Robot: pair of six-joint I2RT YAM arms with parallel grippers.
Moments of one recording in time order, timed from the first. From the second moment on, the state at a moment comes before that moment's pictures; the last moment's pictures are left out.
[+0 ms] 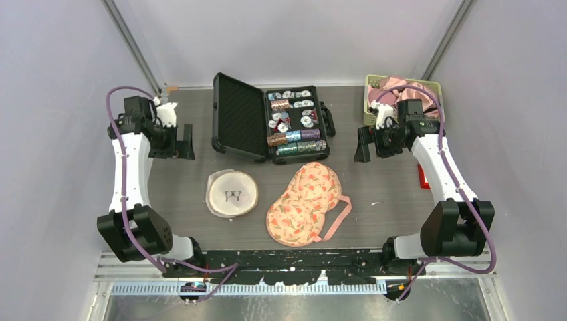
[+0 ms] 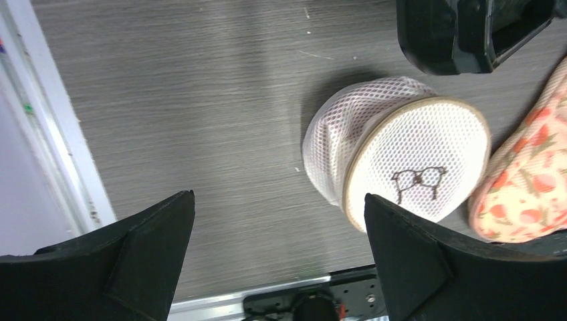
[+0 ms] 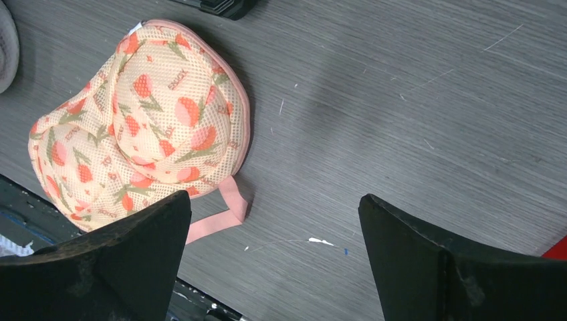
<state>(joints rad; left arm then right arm) 0.26 1.40 1.41 -1.12 0.29 0.25 -0.01 1.39 1.21 -0.87 -0.43 -0.23</state>
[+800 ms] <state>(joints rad) -1.00 1.42 1.20 -1.06 0.08 0.63 -0.02 1.33 1.20 -0.95 -0.39 -0.24</state>
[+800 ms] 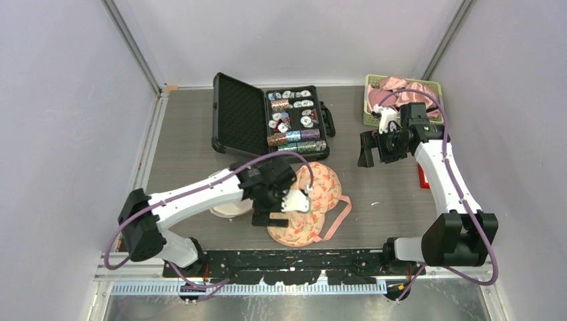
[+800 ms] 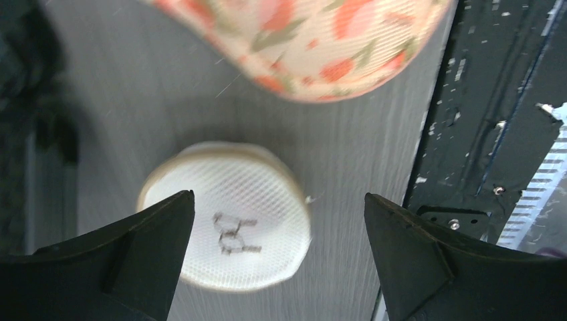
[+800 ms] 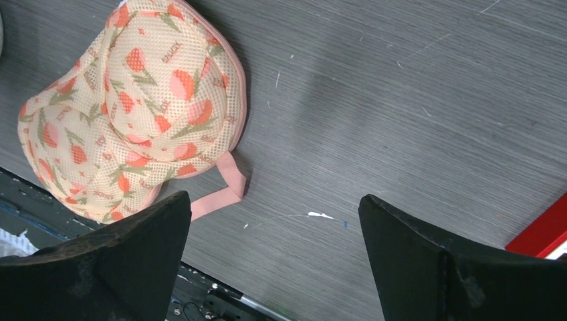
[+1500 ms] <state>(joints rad) -0.96 1.67 1.06 -0.64 0.21 0.90 -0.10 1.22 1.11 -0.95 -0.39 -0.20</state>
